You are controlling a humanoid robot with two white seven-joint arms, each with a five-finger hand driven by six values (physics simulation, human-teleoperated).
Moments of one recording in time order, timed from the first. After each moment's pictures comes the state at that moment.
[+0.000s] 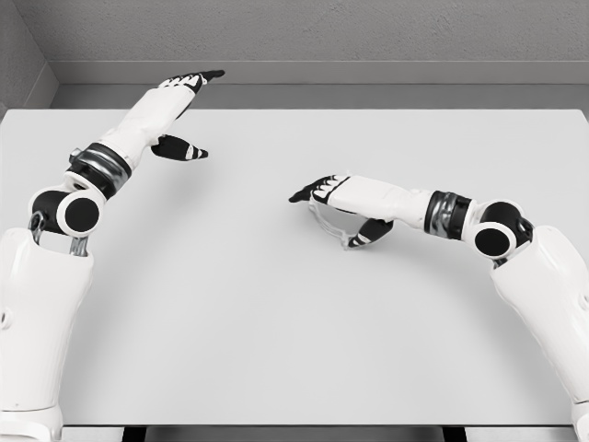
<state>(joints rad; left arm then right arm) -0.45 0.20 -0.10 -1.50 -0.72 -0.14 -0.45 -0.53 -0.37 0.47 -1.29 0.47 -0.58 0.61</state>
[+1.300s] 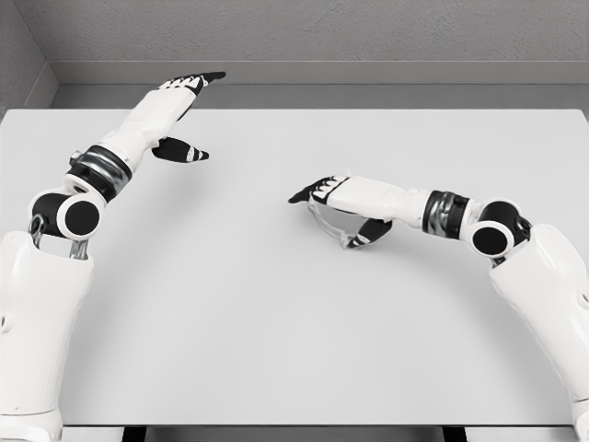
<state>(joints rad) -0.44 0.20 -0.10 -1.52 -0.72 -0.14 -0.45 -0.54 -0.38 0.48 -1.29 0.47 -0.57 0.61</state>
